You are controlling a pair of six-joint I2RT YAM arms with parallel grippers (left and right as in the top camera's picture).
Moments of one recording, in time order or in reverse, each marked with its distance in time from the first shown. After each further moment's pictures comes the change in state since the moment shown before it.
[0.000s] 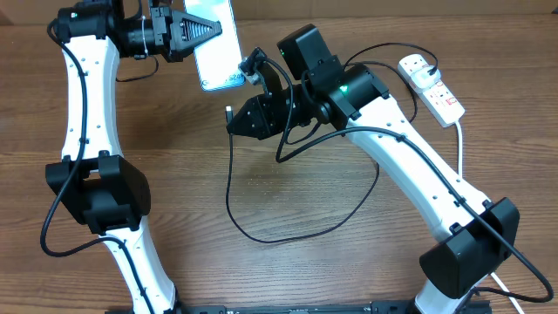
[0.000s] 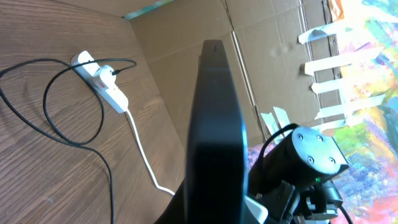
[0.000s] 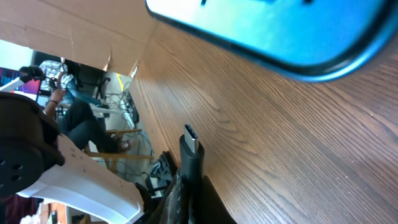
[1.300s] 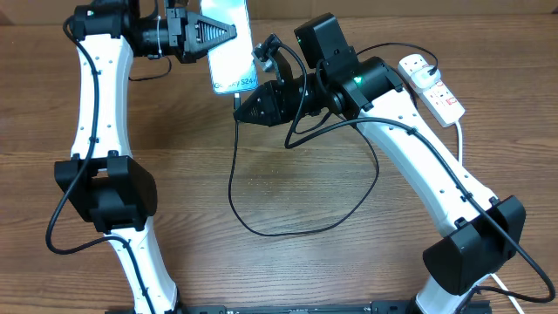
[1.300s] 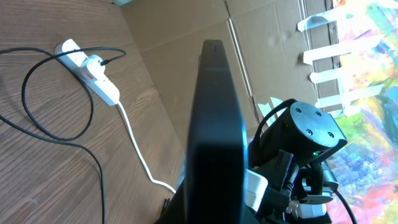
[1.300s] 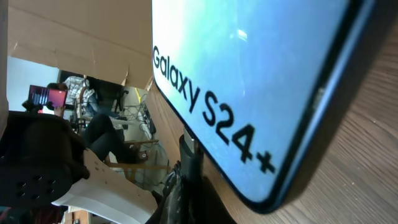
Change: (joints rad) left arm -0.050 0.000 0.000 -0.003 0.000 0.000; right arm -0.055 0.000 0.000 0.041 -0.078 0.052
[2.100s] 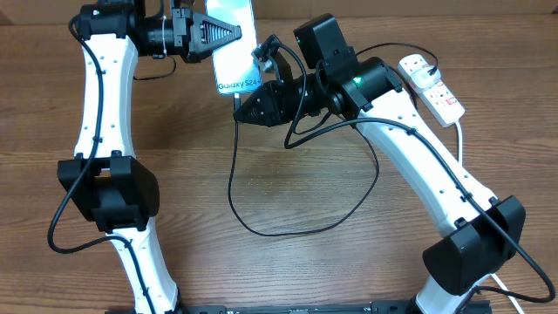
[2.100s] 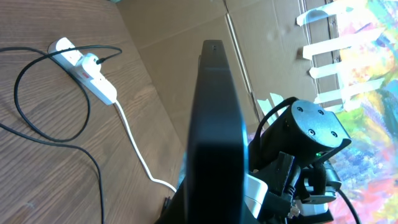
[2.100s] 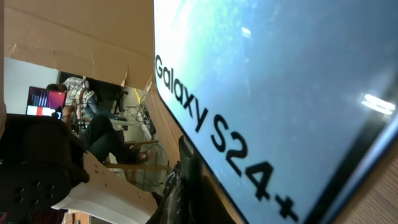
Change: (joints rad) left arm -0.023 0.000 0.000 0.014 0.003 0.000; right arm 0.002 0.000 0.000 -0.004 0.005 0.006
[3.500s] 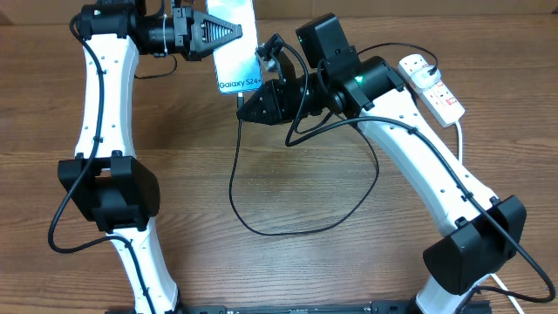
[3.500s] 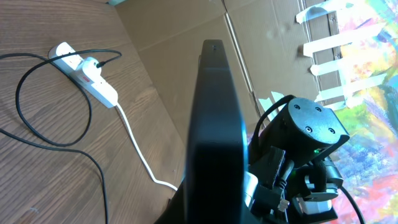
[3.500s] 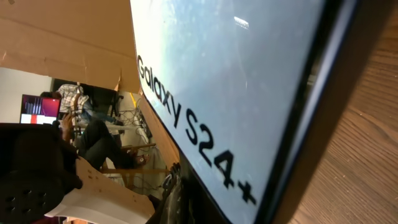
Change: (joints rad) left arm -0.002 0.000 0.000 0.027 0.001 -0.001; right arm -0.010 0.000 0.000 -0.008 0.030 0.020
